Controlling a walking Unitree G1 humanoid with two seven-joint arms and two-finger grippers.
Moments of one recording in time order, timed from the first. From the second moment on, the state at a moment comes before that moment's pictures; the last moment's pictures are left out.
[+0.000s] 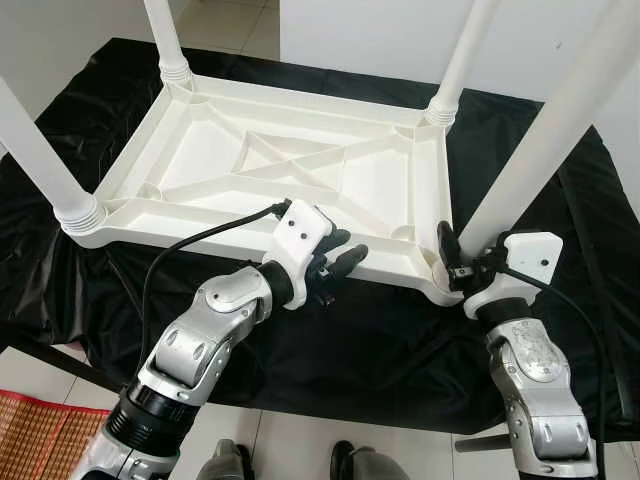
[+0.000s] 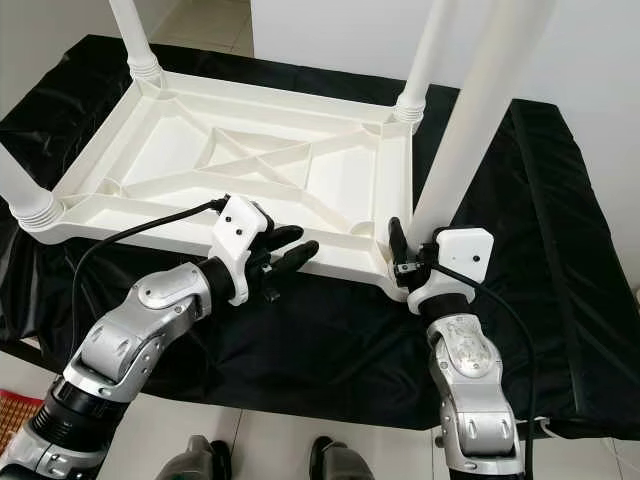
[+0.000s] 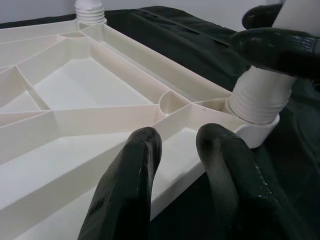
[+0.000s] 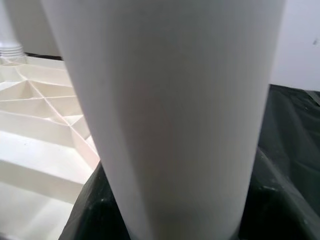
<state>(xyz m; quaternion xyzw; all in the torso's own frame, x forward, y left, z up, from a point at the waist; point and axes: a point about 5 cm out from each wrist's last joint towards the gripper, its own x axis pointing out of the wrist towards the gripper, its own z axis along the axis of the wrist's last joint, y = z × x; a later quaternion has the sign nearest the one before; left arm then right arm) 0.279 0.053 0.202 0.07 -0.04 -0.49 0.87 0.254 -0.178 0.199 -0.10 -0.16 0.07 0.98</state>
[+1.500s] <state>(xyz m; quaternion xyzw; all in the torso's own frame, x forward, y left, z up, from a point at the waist) 0.280 0.061 0.204 0.08 -0.03 -0.49 0.87 0.274 -0.185 0.189 0.04 -0.12 -0.07 0.99</state>
